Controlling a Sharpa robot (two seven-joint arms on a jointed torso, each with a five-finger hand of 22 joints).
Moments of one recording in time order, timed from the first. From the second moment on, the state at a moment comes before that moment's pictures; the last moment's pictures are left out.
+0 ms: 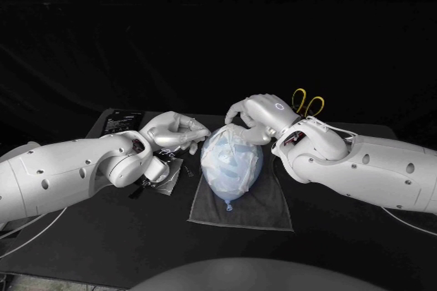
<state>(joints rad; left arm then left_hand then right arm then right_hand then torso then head) 1.15 -0.92 -0.11 1.52 -0.43 -0.13 0.33 1.31 -0.22 0.43 0.23 0.05 0.94 0.15 0.33 0.24 0.74 0.11 0.93 0.29 1.04 0.04 1.46 0.58 0.17 1.02 0.14 0.63 1.14 1.26 -0.67 -0.17 1.58 -1.62 -0.66 -0.12 1.30 -0.08 0.54 0.03 0.04 1.02 0.06 0.46 0.32 1.46 0.00 1.49 1.31 1.47 -0.06 1.57 1.31 0.04 1.46 0.04 1.44 1.31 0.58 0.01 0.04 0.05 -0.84</state>
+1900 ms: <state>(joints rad) 1.15 -0.90 -0.11 1.55 -0.69 -0.26 0.31 1.57 -0.10 0.17 0.28 0.05 1.05 0.08 0.38 0.33 0.79 0.04 1.08 0.38 1.29 -0.01 1.53 0.97 0.17 1.19 0.09 0.83 1.23 1.26 -0.68 -0.17 1.60 -1.60 -0.69 -0.11 1.30 -0.08 0.54 0.03 0.04 1.02 0.07 0.46 0.32 1.46 0.00 1.49 1.31 1.47 -0.06 1.57 1.31 0.04 1.46 0.05 1.44 1.31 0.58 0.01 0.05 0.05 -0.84</state>
